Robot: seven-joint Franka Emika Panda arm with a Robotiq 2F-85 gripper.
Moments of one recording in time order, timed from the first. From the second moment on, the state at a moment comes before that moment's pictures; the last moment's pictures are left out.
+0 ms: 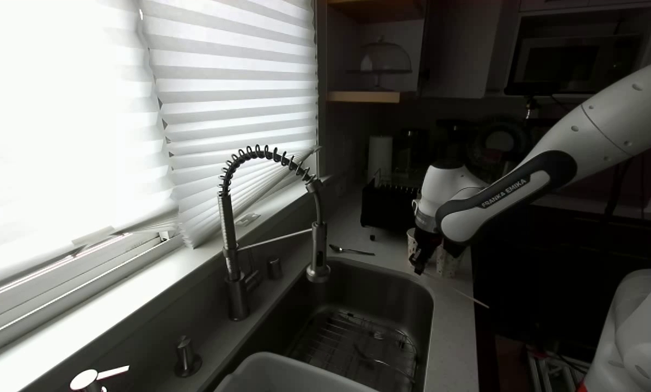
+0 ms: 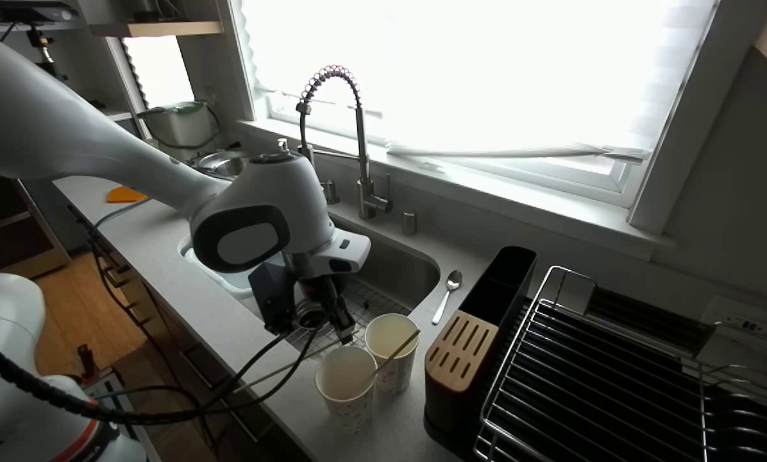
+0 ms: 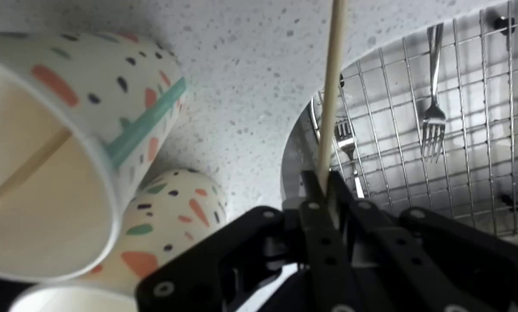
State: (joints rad) arm -0.30 -0.28 -0.20 -2.66 -0.25 2.55 0.00
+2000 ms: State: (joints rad) arm -0.70 -0.65 0.03 -2.56 -0.42 2.89 0.37
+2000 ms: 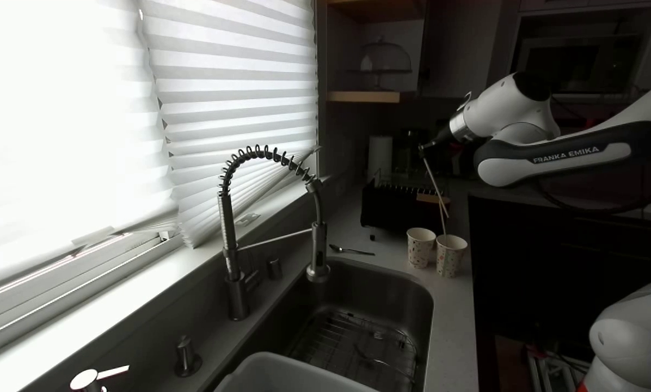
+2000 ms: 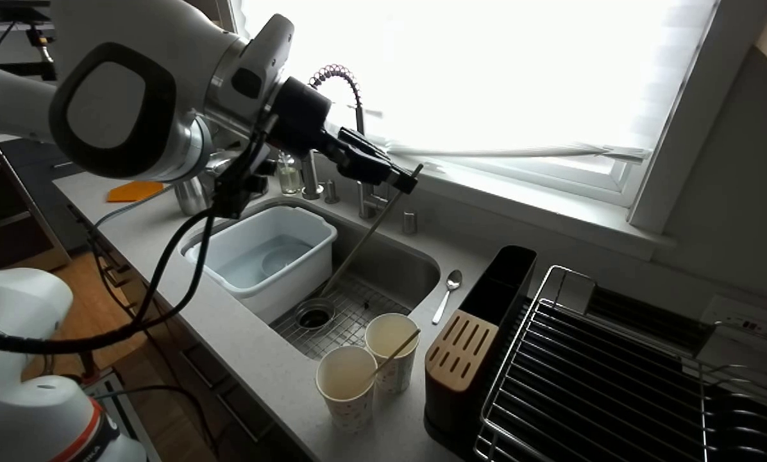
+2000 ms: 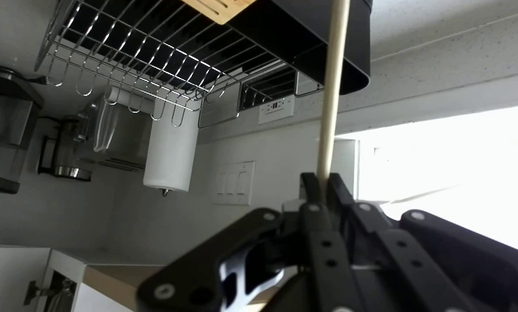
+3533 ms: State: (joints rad) arm -1.25 -0.52 0.44 -2.61 -0.40 3.35 0.66
